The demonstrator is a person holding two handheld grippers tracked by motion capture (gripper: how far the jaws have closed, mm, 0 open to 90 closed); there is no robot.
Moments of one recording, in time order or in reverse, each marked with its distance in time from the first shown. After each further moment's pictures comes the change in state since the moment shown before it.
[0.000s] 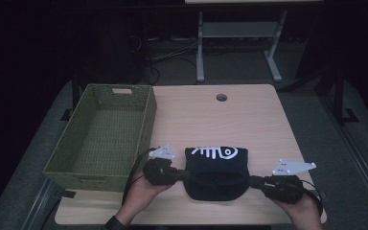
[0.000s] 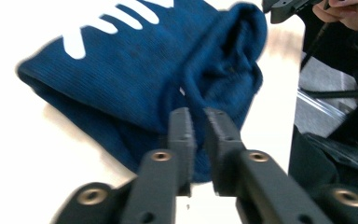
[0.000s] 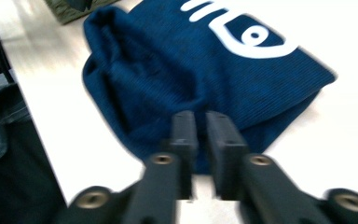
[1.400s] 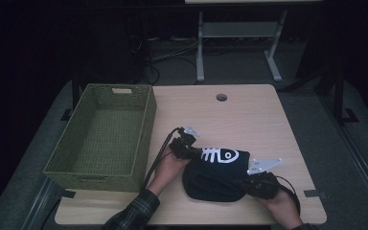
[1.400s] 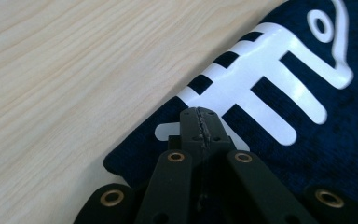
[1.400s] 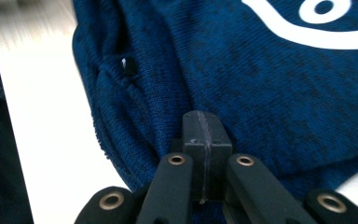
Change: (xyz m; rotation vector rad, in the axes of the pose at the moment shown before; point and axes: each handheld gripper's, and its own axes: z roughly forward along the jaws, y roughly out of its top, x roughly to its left) left arm 0.057 0.045 0.094 0.137 0.185 -0.017; right arm 0.006 0.000 0.062 0.132 0.071 -0.055
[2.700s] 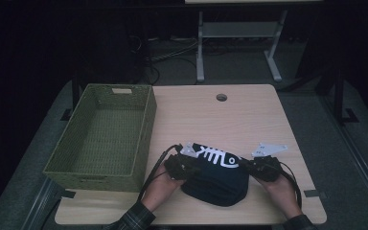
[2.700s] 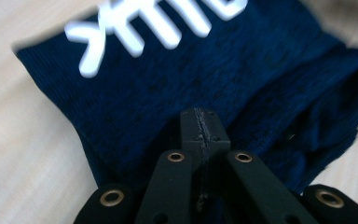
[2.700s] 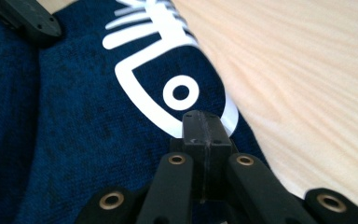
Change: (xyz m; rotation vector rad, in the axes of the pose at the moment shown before) left arm -0.050 -0.035 -0.036 0.044 -0.039 0.091; right arm -0.040 0.017 -0.002 -0.067 -0.176 0.023
